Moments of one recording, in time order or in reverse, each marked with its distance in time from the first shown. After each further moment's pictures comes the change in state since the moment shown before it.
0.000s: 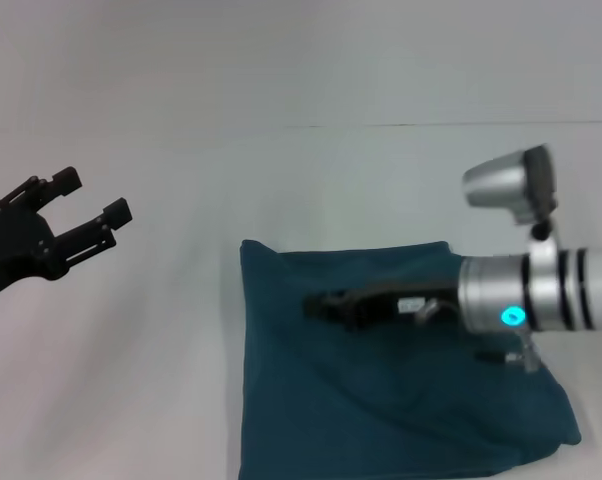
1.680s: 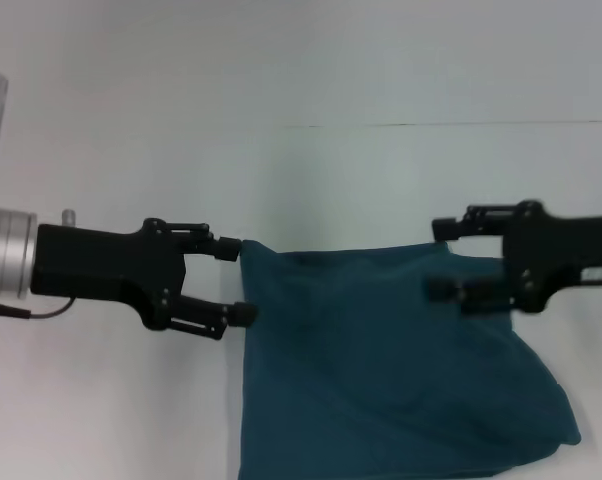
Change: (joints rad) left arm -0.302 0.103 0.217 0.083 0.424 0.214 -0.232; right arm -0.059 -0.071 0.631 -0.189 -0.343 -0.601 -0.510
